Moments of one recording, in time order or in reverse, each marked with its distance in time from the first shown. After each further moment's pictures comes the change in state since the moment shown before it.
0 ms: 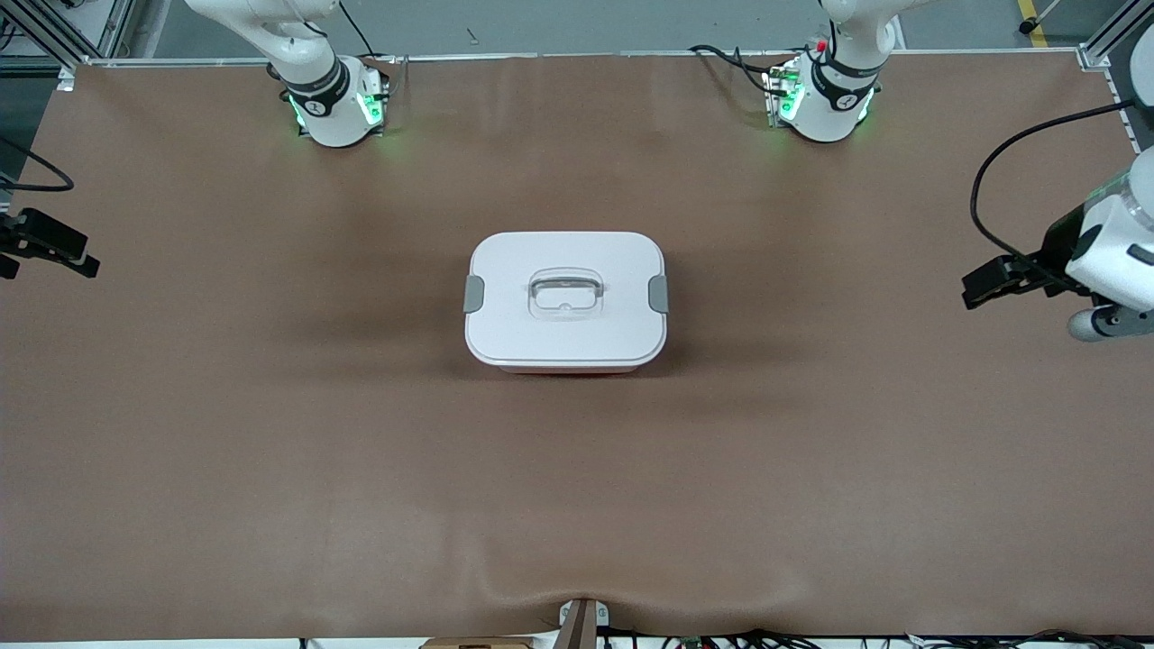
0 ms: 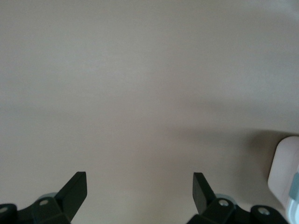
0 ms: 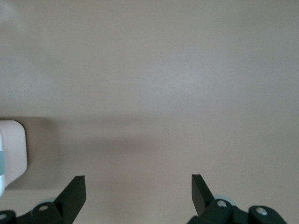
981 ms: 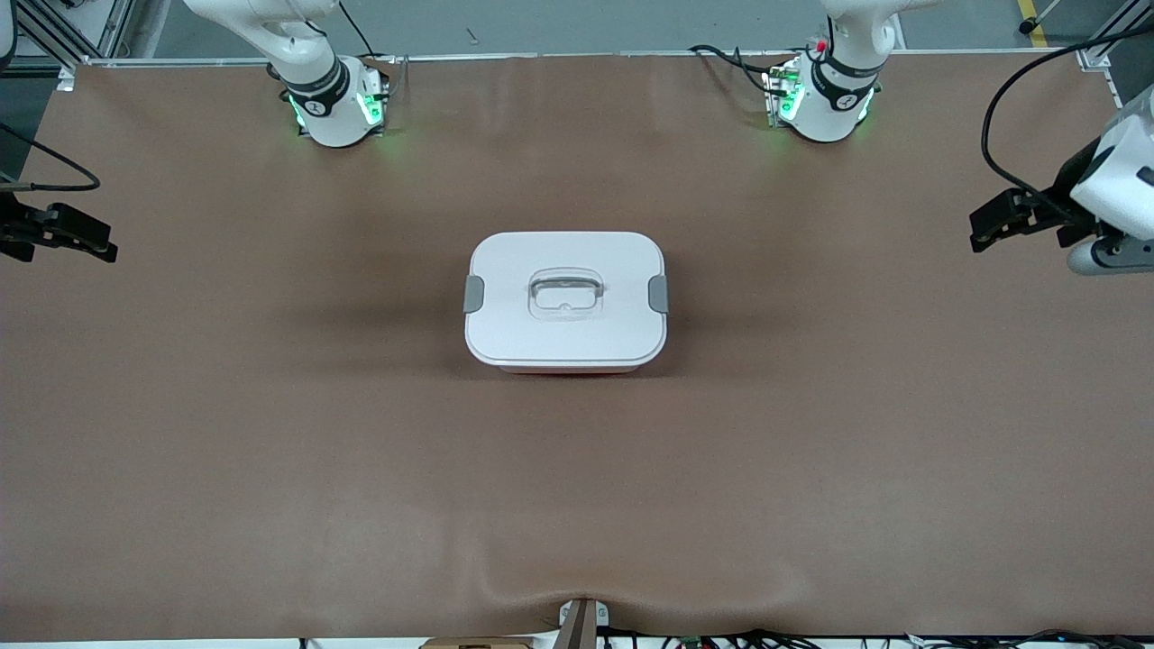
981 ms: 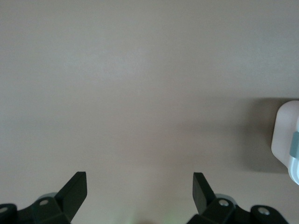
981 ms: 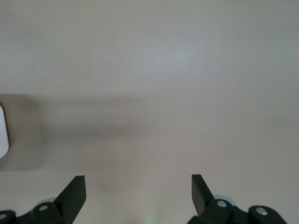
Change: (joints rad) left arm -0.216 -0.122 0.236 -0.032 -0.060 -0.102 0.111; right arm 0.029 0.000 0.000 -0.015 -0.067 -0.088 0.028
